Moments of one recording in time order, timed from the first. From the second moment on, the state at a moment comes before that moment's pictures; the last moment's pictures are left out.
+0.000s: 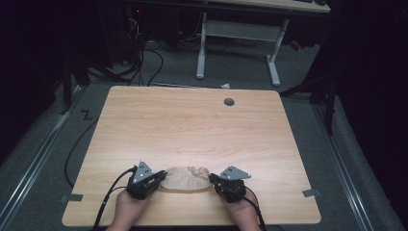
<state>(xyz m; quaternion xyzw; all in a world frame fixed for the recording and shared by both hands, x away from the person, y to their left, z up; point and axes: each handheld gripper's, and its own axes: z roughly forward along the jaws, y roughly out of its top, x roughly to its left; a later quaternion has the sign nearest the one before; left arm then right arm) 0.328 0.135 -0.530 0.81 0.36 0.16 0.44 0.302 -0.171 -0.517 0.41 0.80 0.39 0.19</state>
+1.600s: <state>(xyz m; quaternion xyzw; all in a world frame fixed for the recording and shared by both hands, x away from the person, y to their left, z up) 0.344 0.182 -0.523 0.79 0.40 0.14 0.44 0.312 -0.215 -0.517 0.48 0.75 0.41 0.22</state>
